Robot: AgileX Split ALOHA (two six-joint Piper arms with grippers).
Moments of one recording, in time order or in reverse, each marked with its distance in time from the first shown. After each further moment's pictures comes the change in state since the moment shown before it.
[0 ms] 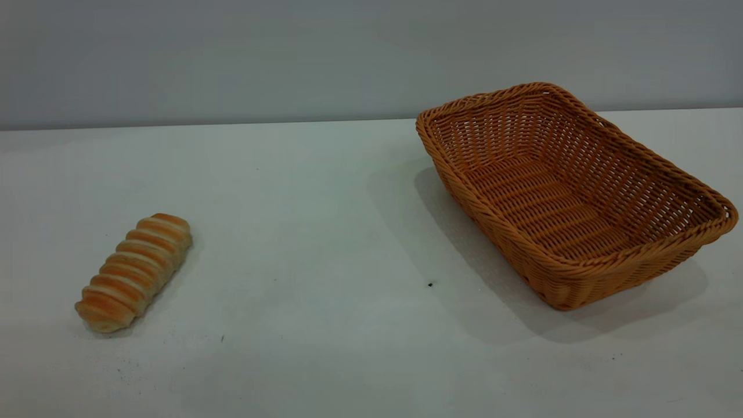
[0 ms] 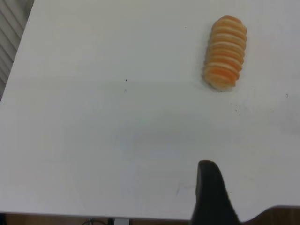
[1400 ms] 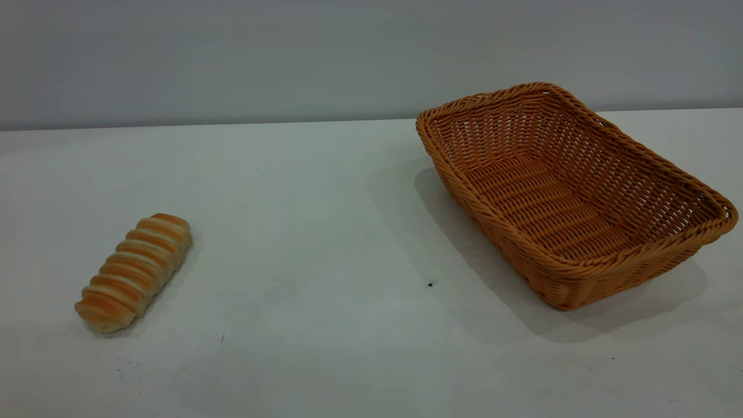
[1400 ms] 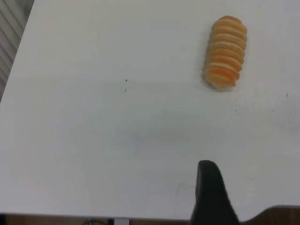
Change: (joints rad) left arm -0.018 0.000 0.000 0.000 0.000 0.000; right arm 0.000 0.000 0.000 0.000 0.000 0.000
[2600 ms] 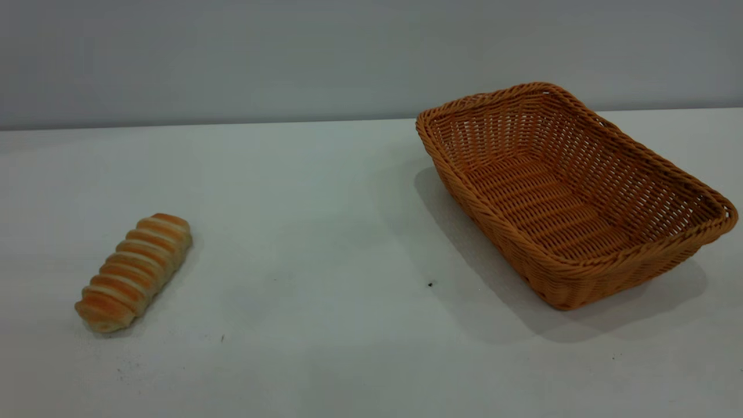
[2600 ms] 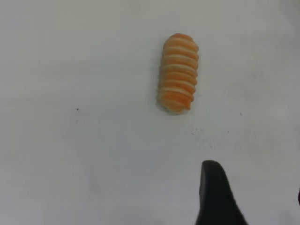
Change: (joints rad) left arm -0.160 0.439 -0.035 -0.006 -0.313 -0.109; right arm 0.120 0.630 -0.019 0.130 -0.522 0.146
